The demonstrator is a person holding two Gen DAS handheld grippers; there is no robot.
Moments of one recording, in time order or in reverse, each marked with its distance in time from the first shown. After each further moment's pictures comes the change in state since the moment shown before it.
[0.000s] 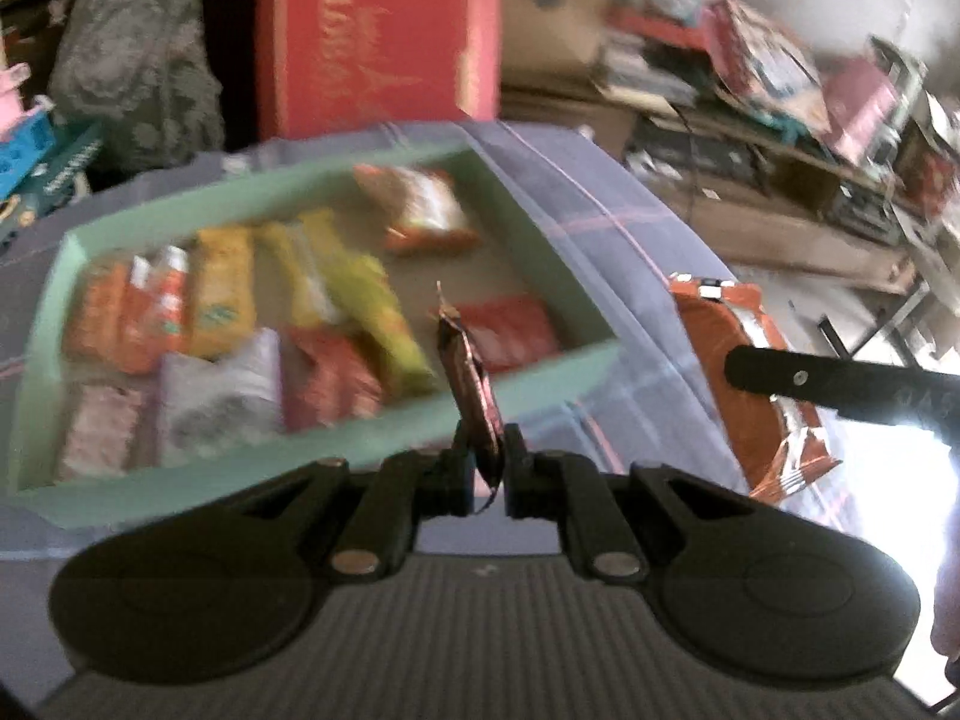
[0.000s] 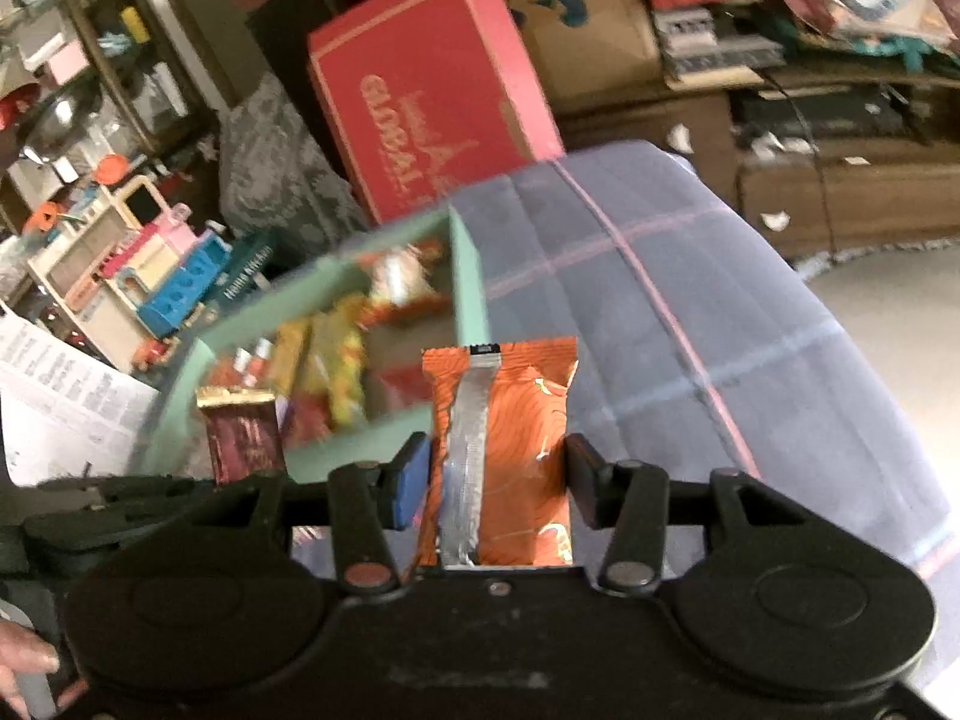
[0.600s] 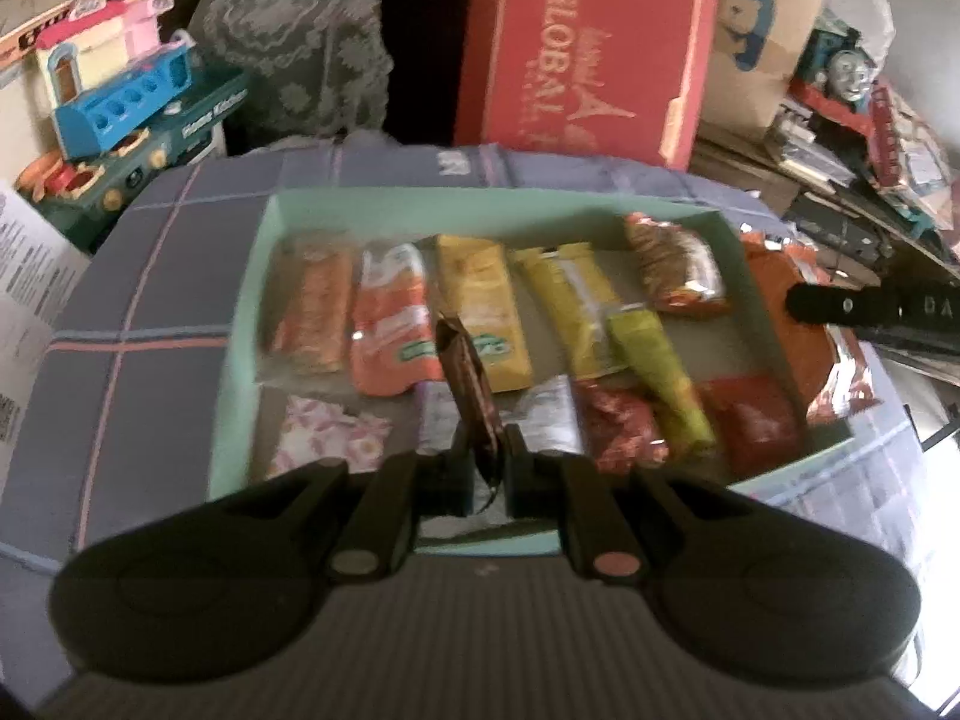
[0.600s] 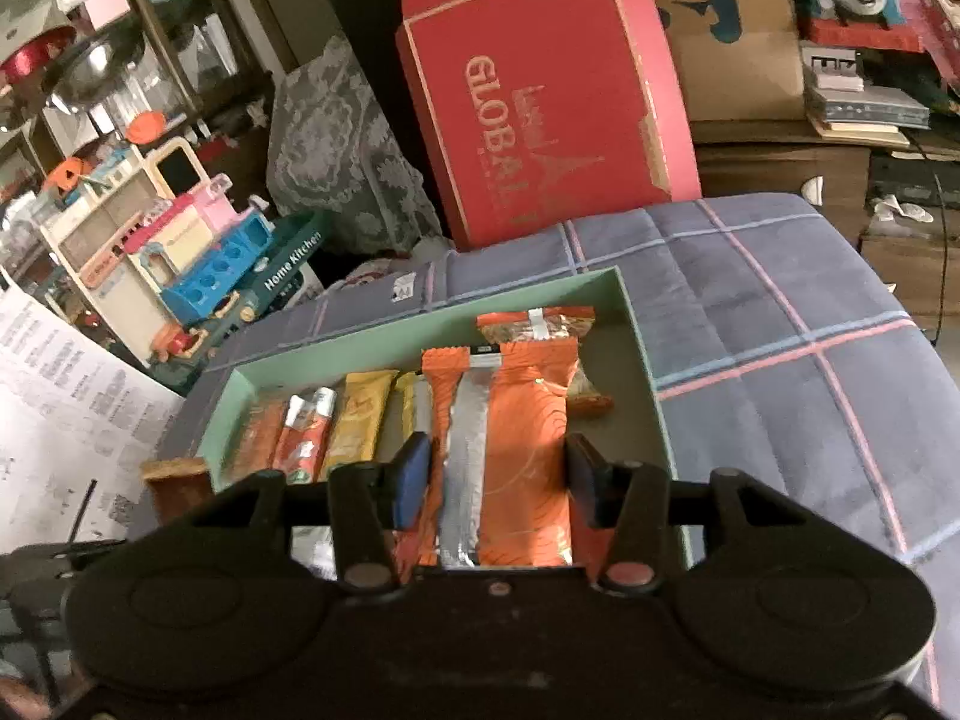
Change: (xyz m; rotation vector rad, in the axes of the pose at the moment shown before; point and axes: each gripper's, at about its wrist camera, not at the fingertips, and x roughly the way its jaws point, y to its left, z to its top) left arm 0.010 0.151 0.020 -0.188 0.002 0.142; right arm 0.110 0.104 0.060 -0.115 0.045 0.018
